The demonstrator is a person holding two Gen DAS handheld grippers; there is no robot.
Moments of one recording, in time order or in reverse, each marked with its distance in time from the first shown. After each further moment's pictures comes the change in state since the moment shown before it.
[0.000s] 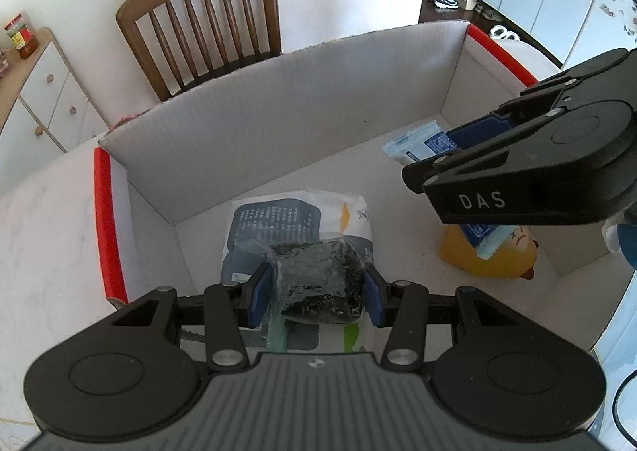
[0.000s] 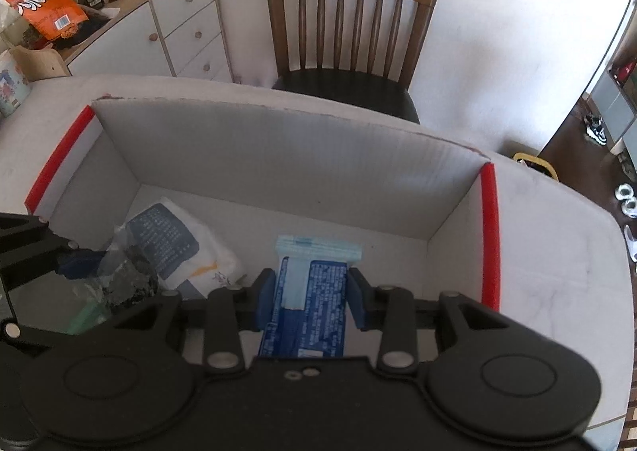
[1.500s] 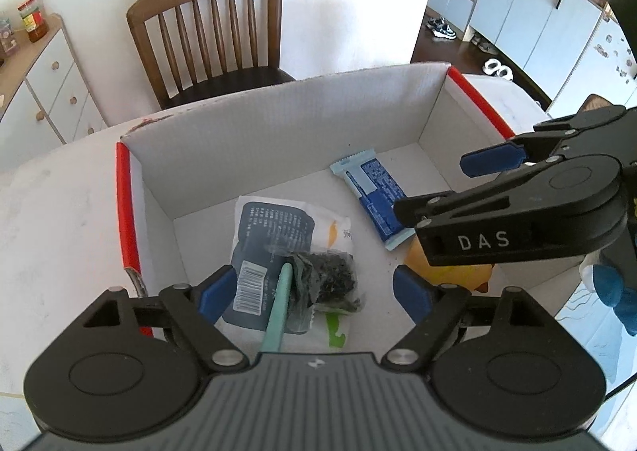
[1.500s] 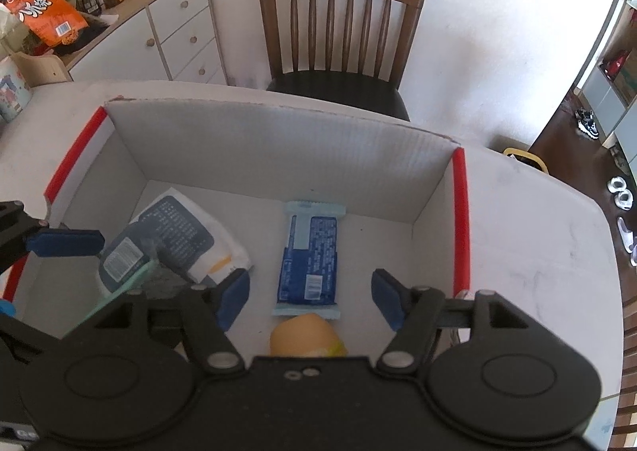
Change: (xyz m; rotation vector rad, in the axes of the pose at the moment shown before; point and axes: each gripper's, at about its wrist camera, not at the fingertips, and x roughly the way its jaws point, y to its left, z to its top) left arm -0.035 0.001 -0.004 -0.096 -0.061 -0.057; right arm -0.028 -0.008 -0.009 0.017 -0.027 -0.011
